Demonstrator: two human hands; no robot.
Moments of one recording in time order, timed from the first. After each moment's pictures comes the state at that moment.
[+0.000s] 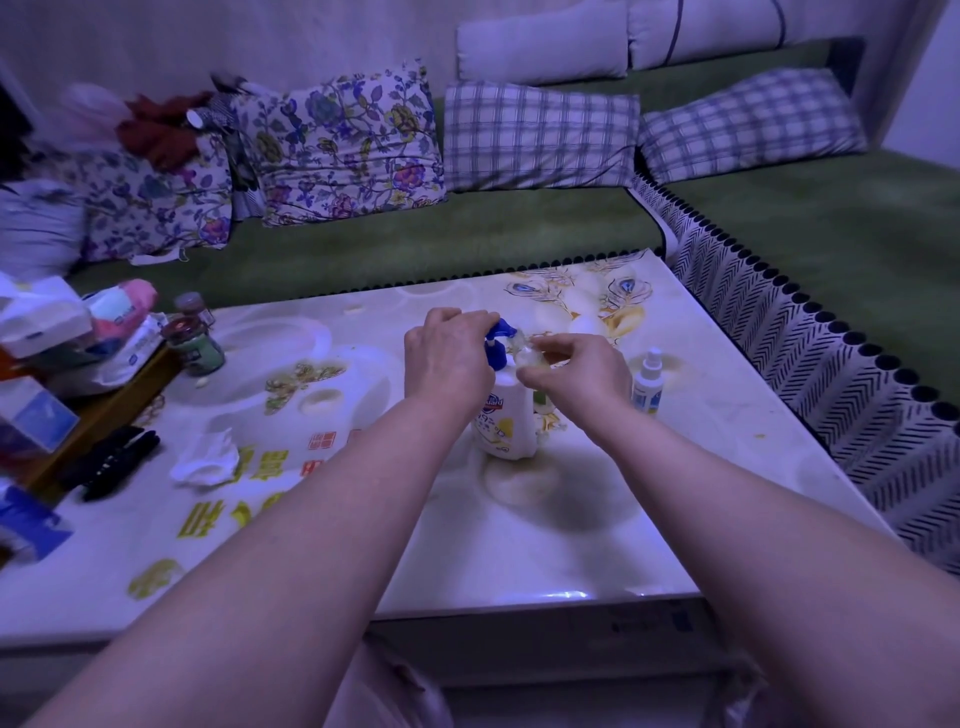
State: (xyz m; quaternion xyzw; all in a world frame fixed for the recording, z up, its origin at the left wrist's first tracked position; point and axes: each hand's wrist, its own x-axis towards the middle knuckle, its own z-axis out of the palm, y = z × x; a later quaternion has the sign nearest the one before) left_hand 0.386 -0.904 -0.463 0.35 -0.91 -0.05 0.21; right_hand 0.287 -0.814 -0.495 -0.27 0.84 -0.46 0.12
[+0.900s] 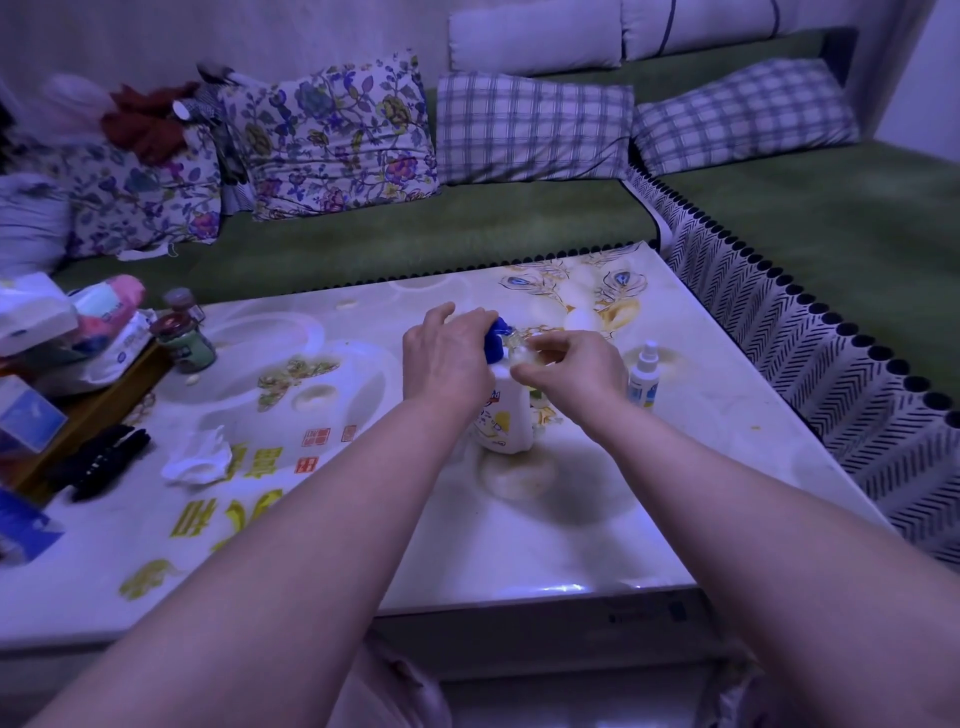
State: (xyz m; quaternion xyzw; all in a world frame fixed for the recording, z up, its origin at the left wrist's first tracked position) left_hand 0.385 -0.902 -0.472 0.34 -0.92 -0.04 0.20; right_hand 0.285 -0.815 -0.500 -0.27 0.84 -0.45 0.13
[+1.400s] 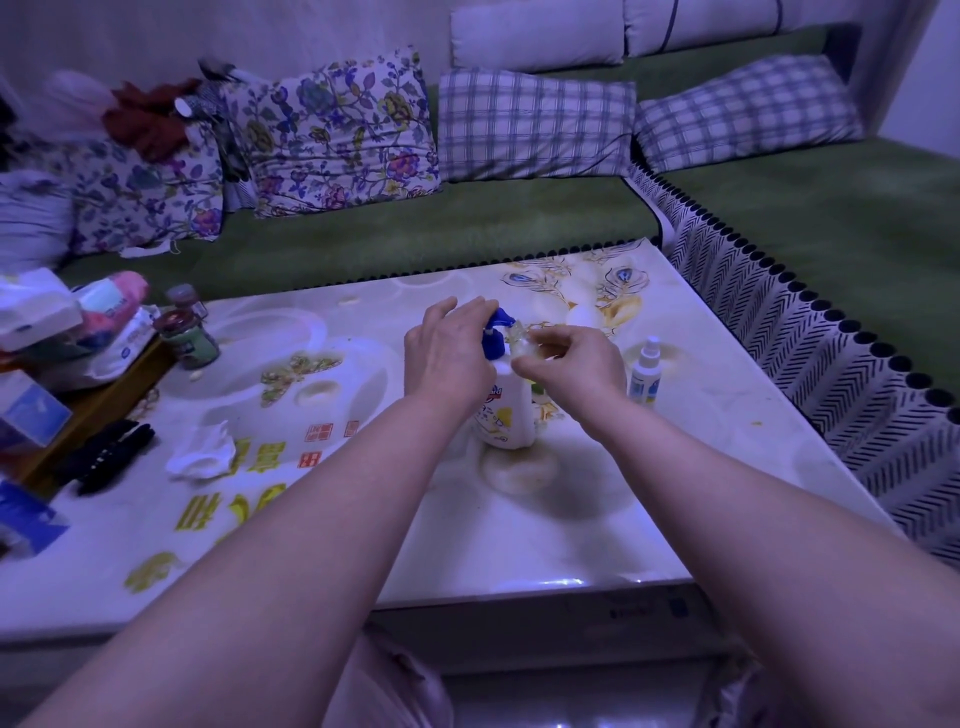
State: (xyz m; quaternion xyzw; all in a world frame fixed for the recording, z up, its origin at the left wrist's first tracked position) left_hand 0.390 -0.900 -0.469 0.34 -0.91 -0.11 0.22; right_hand 0.290 -0.814 -0.500 -0.26 0.81 -0.50 0.14
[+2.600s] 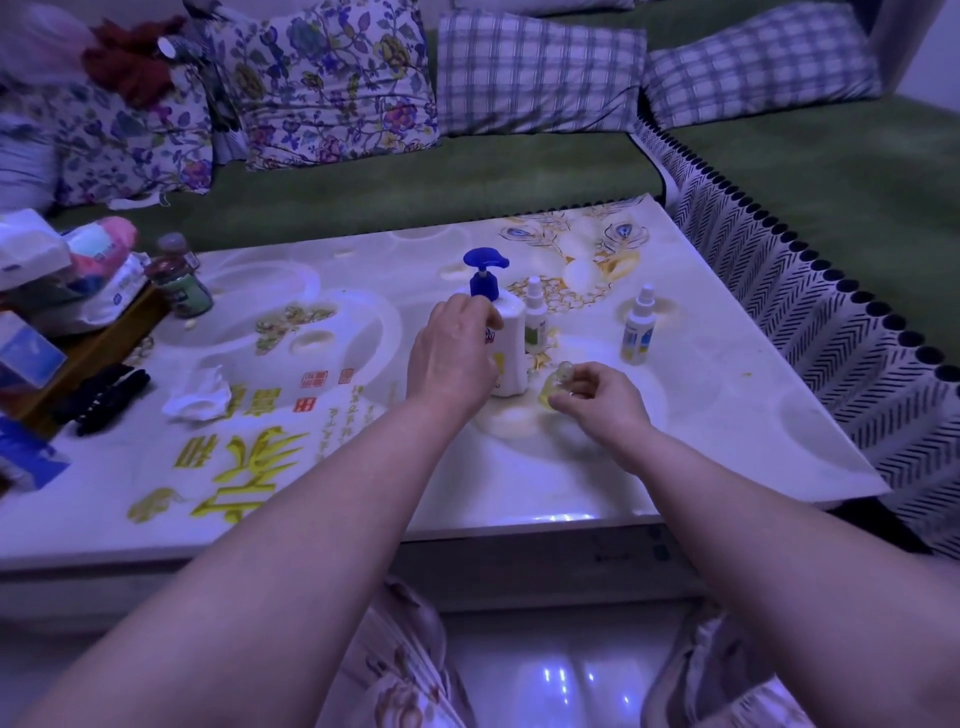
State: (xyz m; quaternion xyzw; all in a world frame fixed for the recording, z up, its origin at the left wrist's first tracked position) left_hand 0.412 -0.868 -0.508 0.33 -0.91 -0.10 0.23; right_hand 0.287 -0.760 -0.592 -0.24 0.79 -0.50 0.25
